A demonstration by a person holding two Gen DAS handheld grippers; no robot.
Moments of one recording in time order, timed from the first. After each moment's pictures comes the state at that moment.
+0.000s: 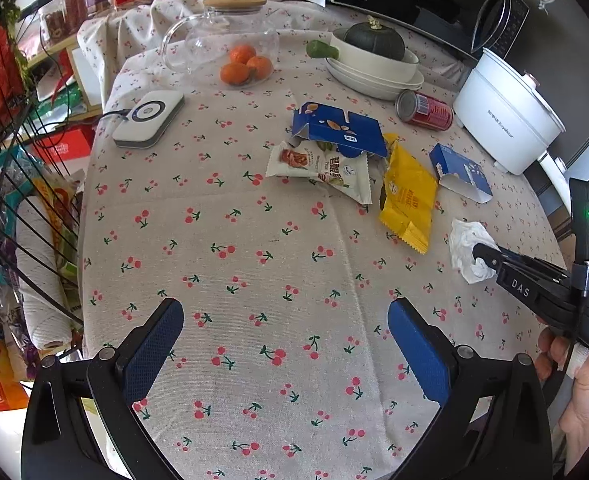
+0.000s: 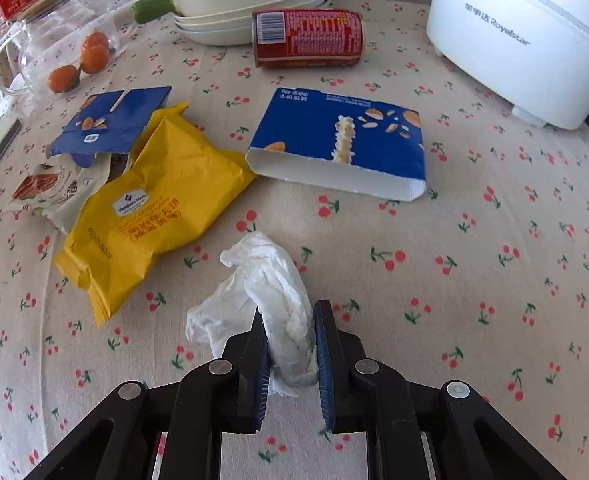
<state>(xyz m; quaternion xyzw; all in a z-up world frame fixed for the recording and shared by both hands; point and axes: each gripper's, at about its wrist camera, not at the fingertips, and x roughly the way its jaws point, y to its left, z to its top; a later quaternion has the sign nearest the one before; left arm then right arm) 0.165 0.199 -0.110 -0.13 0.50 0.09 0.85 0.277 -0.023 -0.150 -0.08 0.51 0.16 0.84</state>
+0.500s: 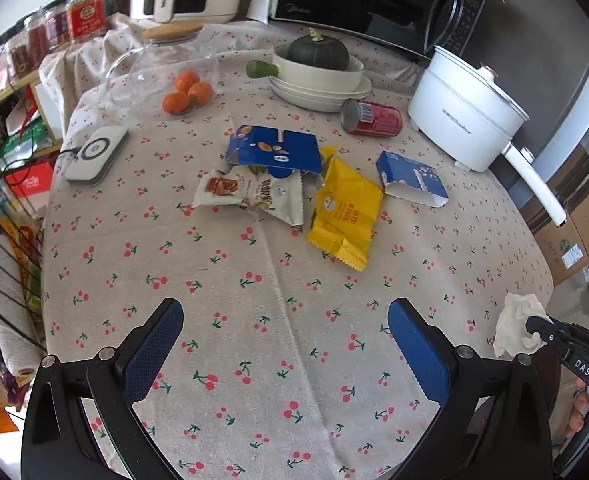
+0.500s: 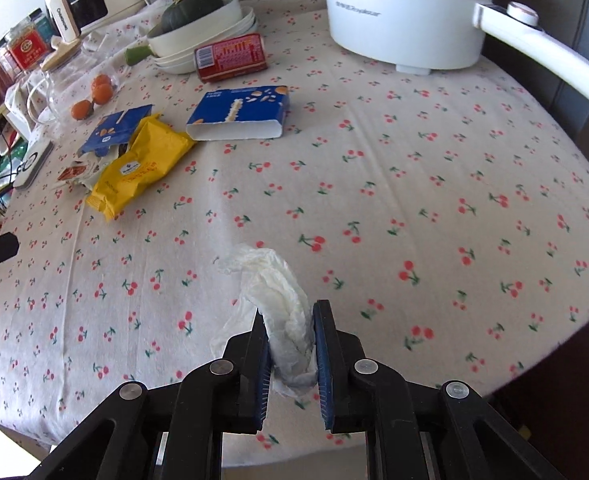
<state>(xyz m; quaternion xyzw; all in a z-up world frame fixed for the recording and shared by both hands) 0.188 0.154 -0.100 -0.11 0.47 0.03 0.87 0.205 -0.148 -0.109 0.01 0.51 0.16 0.85</state>
